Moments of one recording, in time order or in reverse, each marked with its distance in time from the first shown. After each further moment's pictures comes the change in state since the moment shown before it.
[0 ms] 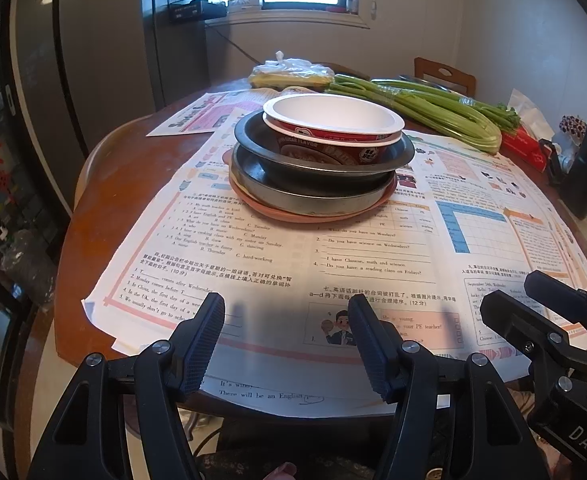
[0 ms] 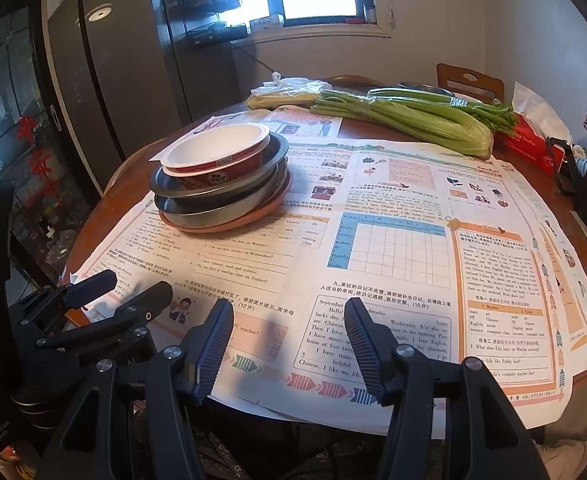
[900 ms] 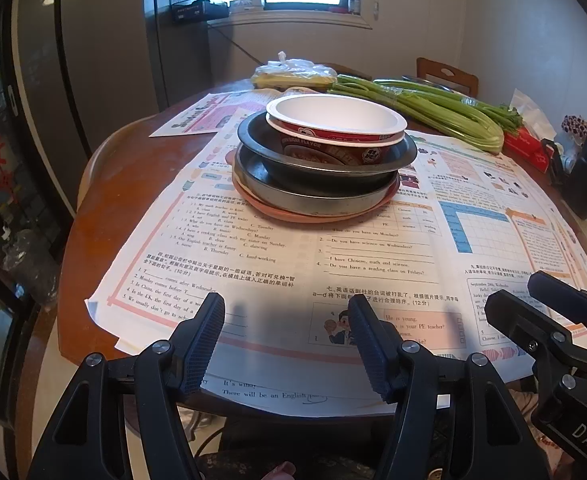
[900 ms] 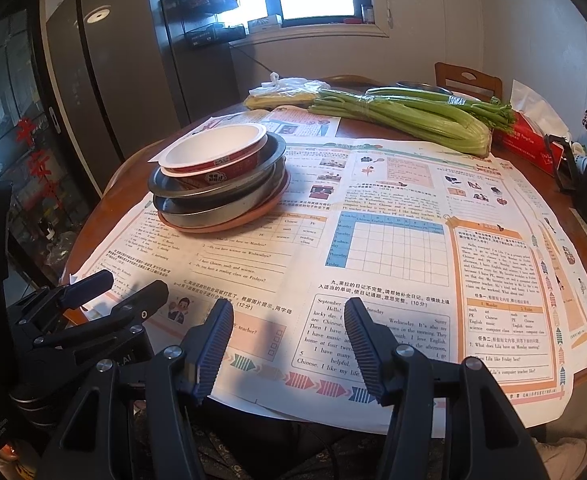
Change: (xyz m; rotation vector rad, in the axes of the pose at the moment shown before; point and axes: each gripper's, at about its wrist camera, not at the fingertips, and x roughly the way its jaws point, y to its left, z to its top) left arm -0.001 0.001 -0.001 0.000 -0.001 0.011; right arm -0.002 -0.002 -0.001 0.006 -0.003 0.000
